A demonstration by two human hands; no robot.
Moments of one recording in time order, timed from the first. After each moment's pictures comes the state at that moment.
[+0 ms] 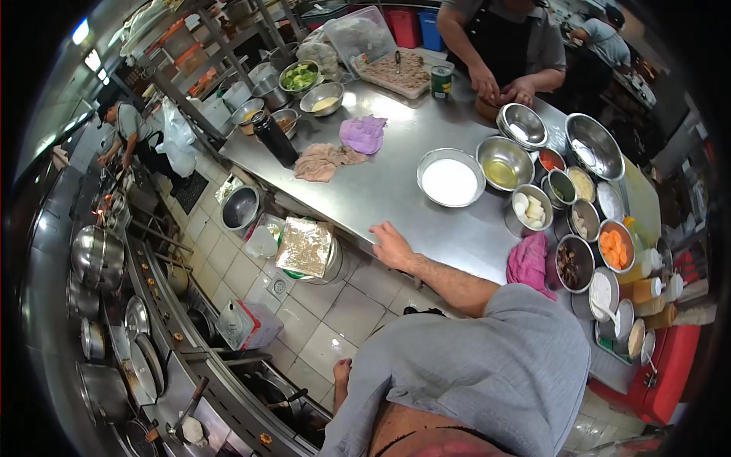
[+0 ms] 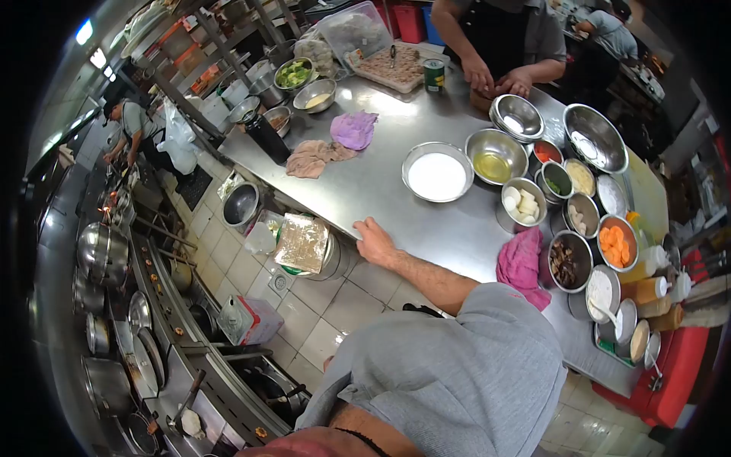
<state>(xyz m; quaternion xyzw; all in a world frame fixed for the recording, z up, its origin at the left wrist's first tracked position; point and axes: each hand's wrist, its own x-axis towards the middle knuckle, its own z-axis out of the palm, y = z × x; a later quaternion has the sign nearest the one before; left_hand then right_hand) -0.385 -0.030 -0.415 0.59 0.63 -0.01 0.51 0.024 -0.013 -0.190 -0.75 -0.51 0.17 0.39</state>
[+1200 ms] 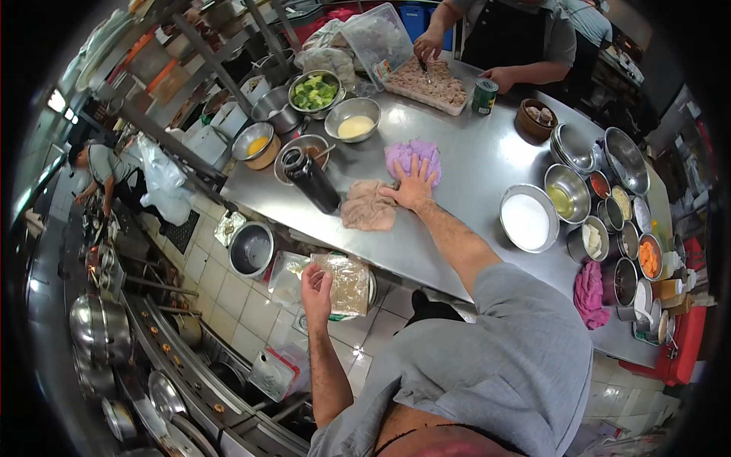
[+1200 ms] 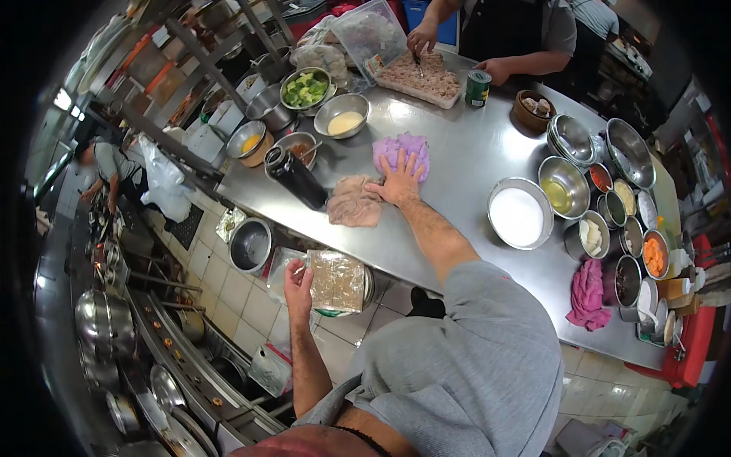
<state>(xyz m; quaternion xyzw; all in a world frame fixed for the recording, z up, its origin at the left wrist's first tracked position) -0.150 0.361 -0.168 0.65 0.35 0.27 0.62 0.173 0.273 -0.190 -0.94 -0.28 0.05 0.21</state>
